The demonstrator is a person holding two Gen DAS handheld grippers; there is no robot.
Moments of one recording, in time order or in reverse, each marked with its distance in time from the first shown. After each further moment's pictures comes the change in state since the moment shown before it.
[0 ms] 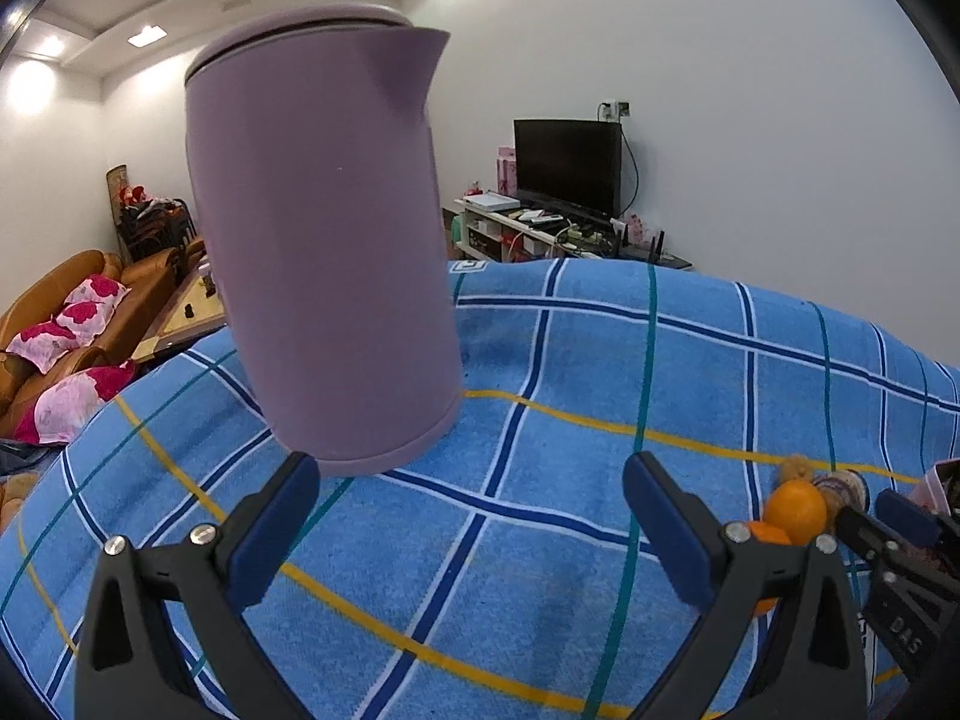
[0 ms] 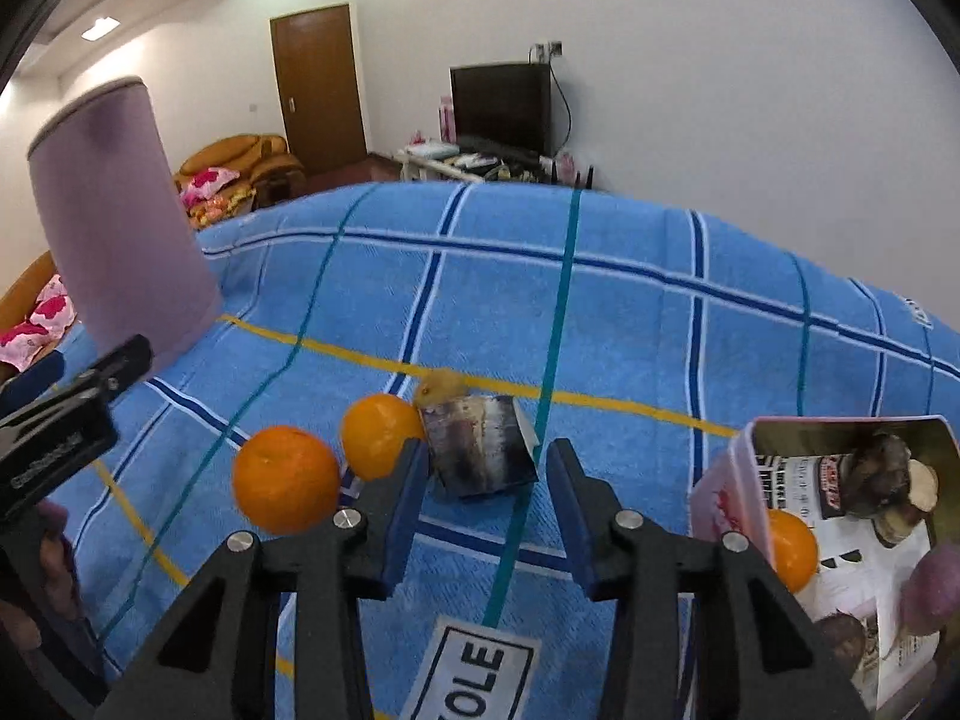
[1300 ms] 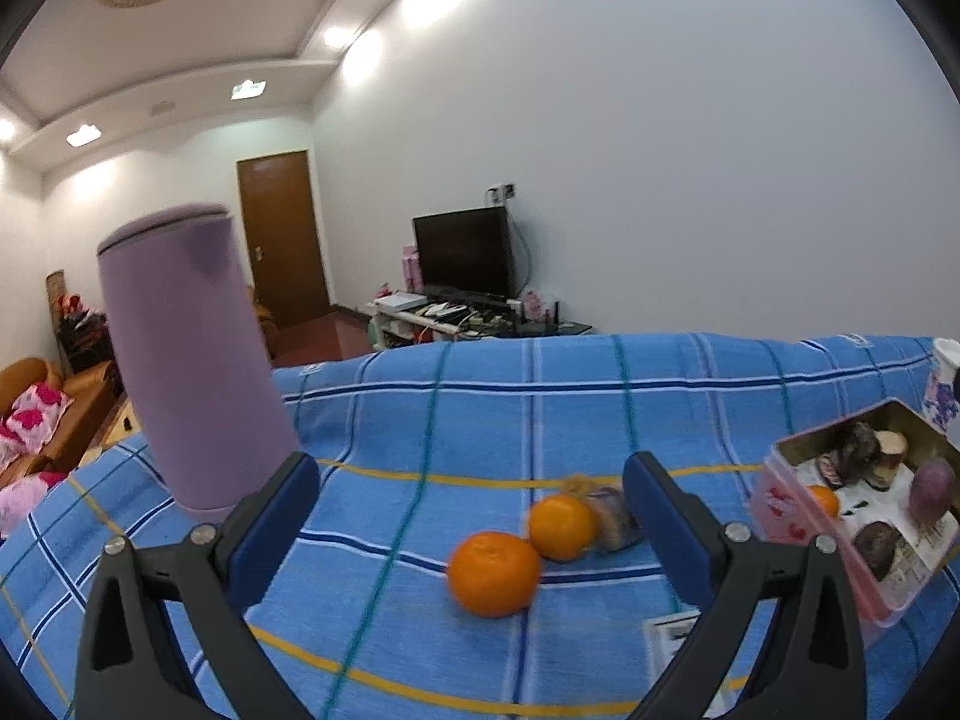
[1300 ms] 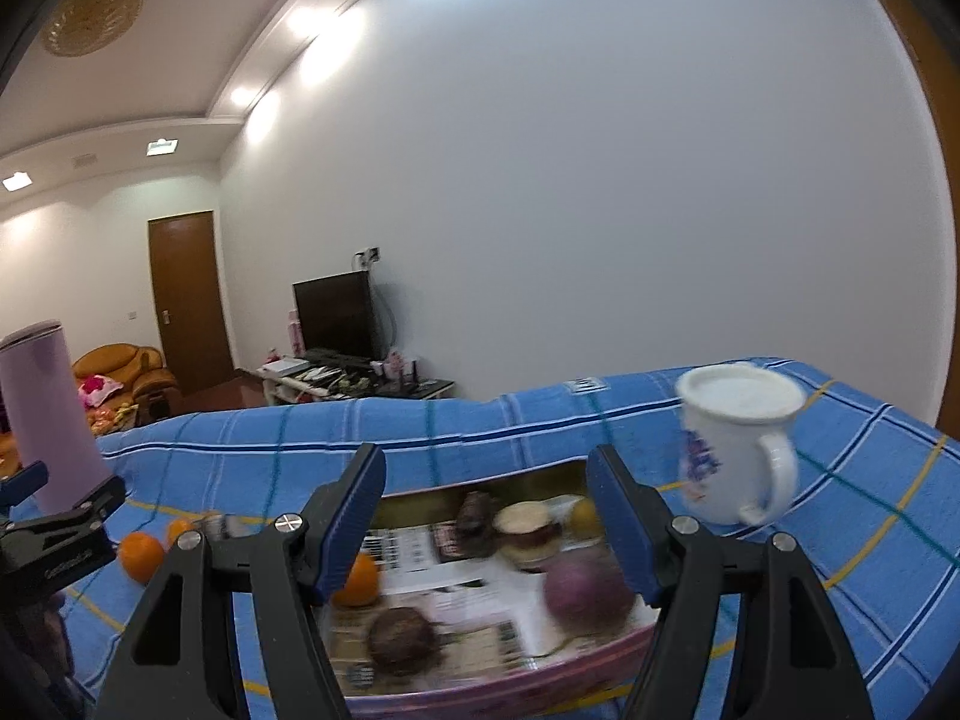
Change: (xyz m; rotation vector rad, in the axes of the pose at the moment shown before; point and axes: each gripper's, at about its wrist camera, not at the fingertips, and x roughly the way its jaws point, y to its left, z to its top) left arm -0.074 -0.094 -0.026 0.140 -0.254 -0.155; right arm -0.165 -0.123 -0.076 0.233 -0.536 -0.309
